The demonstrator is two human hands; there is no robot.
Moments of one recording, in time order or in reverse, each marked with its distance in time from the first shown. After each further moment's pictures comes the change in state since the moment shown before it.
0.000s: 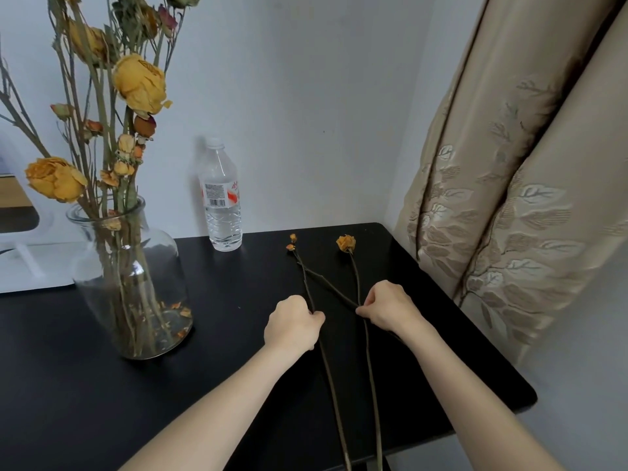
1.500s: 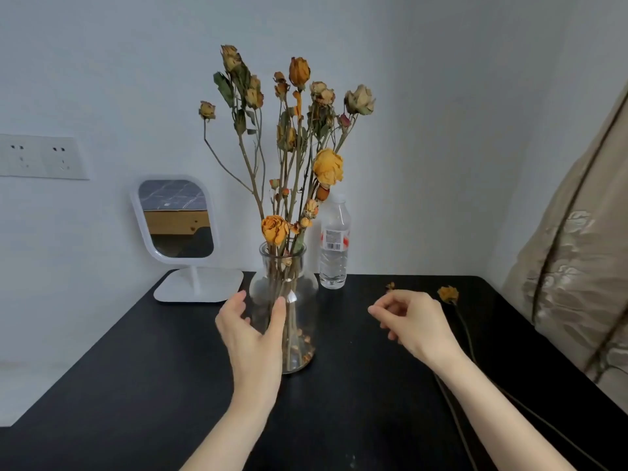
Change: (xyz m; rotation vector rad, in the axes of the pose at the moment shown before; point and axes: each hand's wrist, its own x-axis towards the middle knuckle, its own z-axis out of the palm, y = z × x) left_hand -0.077 -0.107 -0.138 -0.784 0.804 0.088; right_hand -0.077 -0.116 0.017 0.422 0.167 -0.628
